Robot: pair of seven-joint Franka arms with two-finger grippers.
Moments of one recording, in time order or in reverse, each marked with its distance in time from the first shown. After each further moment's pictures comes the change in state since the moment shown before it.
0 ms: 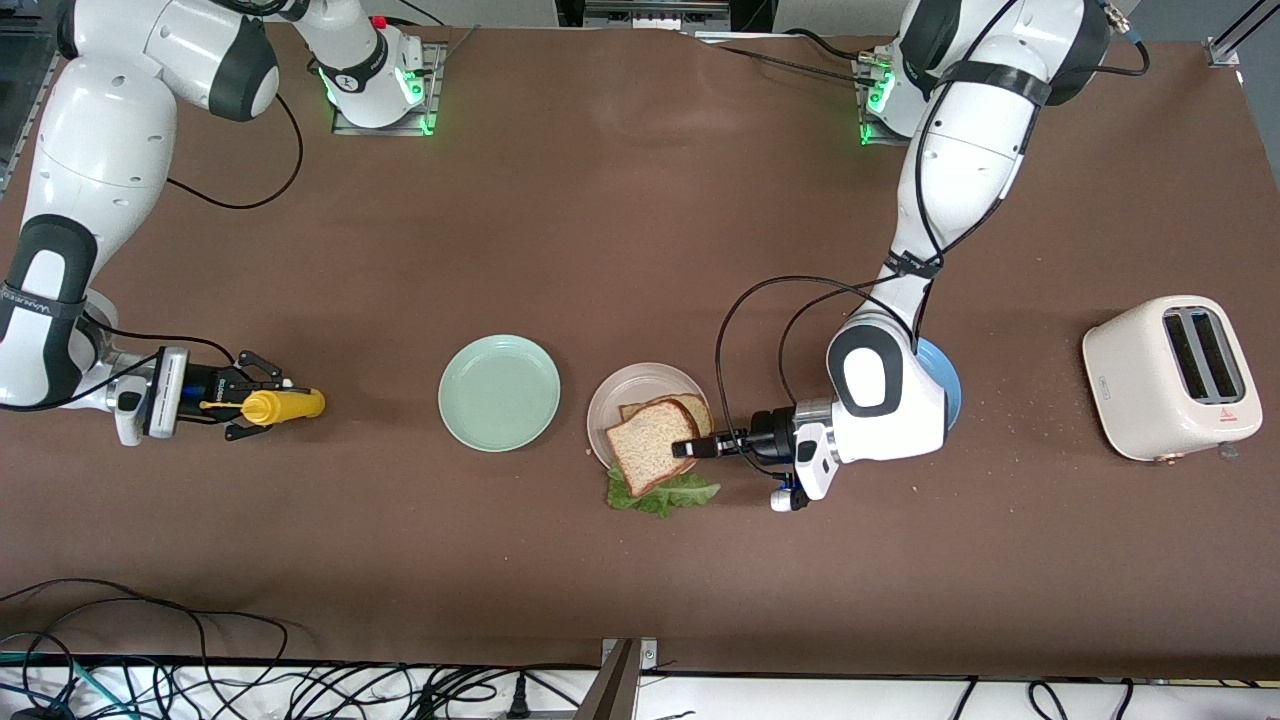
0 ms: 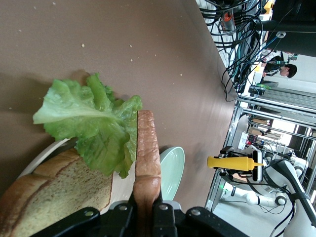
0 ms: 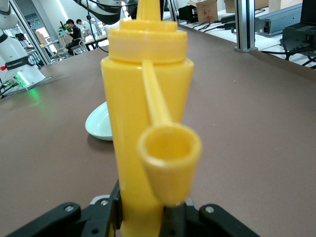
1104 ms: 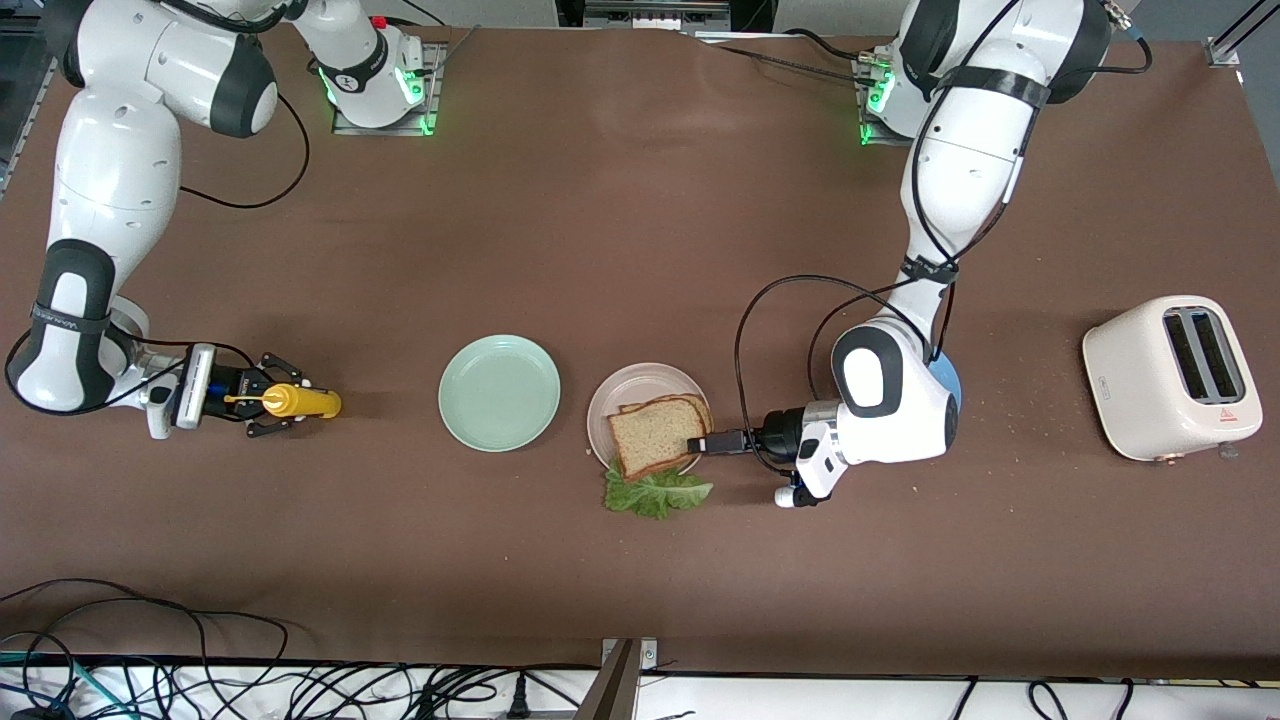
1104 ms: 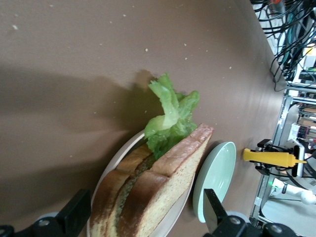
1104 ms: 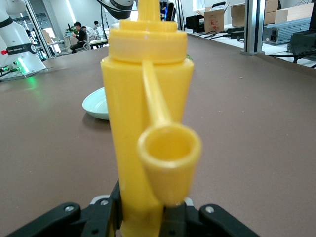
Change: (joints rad) left arm -0.004 -0.001 0.043 -0.027 0.206 0.003 -0.027; right arm -0.071 0.065 0.091 0.002 0.018 0.026 -0.167
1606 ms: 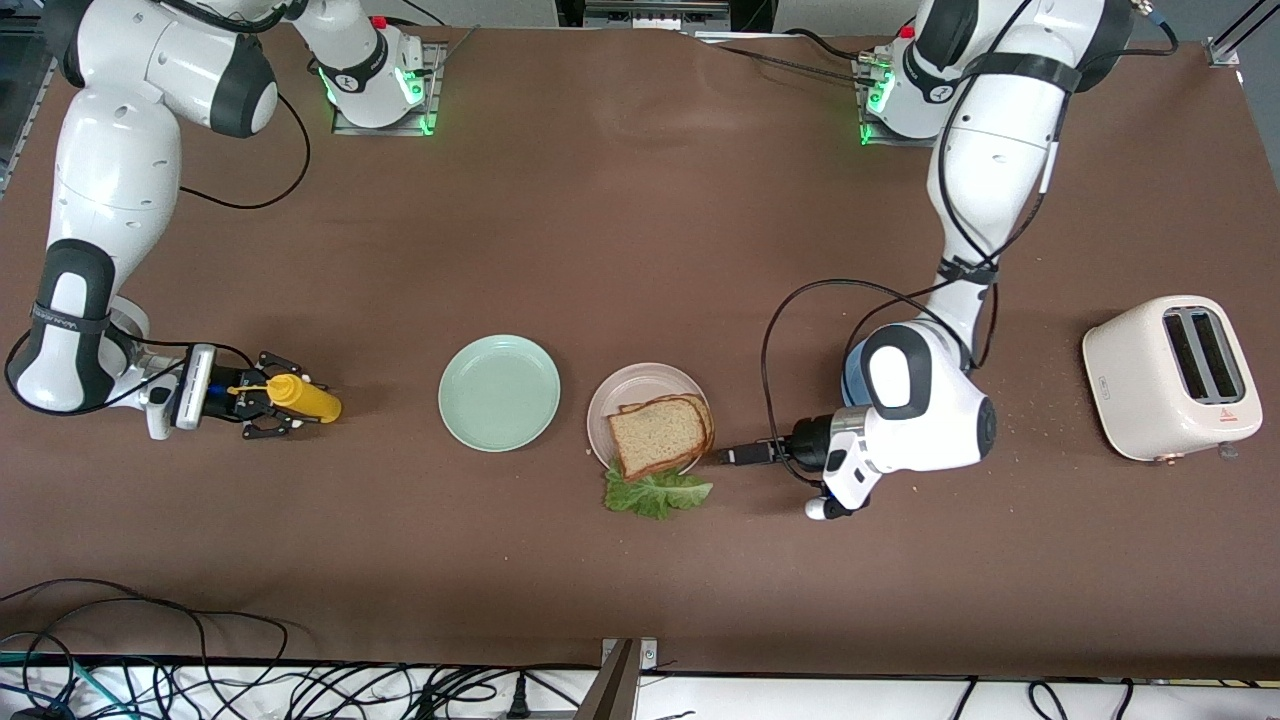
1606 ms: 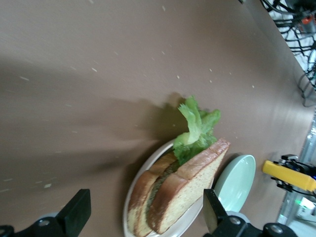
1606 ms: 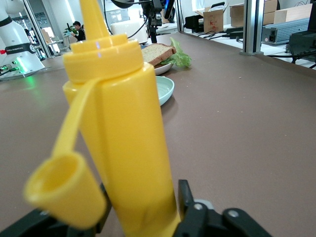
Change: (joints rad) left arm 0.061 -0.066 0.004 0.004 0.238 -0.032 -0.195; right arm 0.000 0.000 0.000 0.001 0.003 0.002 0.001
